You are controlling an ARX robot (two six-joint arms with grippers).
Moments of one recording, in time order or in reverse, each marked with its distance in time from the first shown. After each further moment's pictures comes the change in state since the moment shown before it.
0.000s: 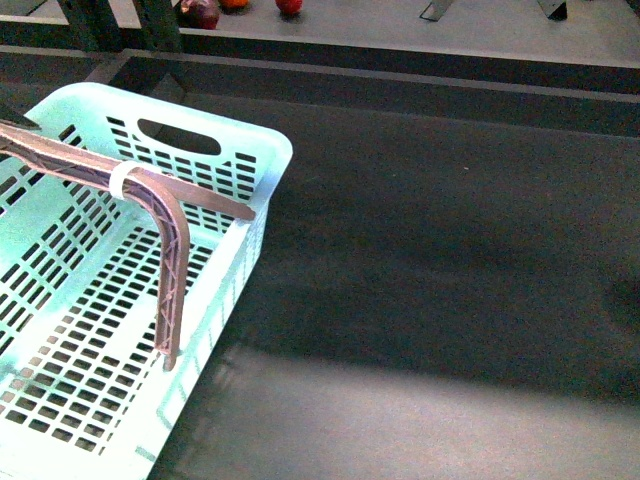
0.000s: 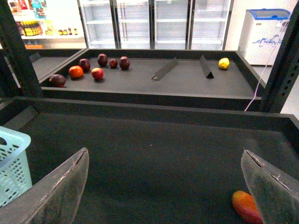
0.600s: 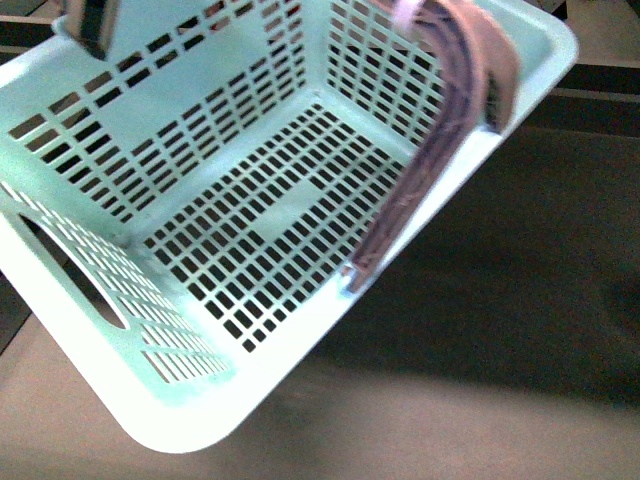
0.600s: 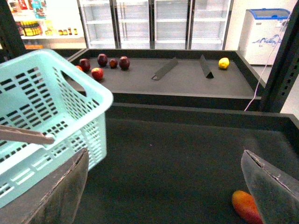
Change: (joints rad) left arm -0.444 0.015 0.375 -0.175 0.002 0.056; right arm 0.000 0.000 0.000 0.000 0.000 0.000
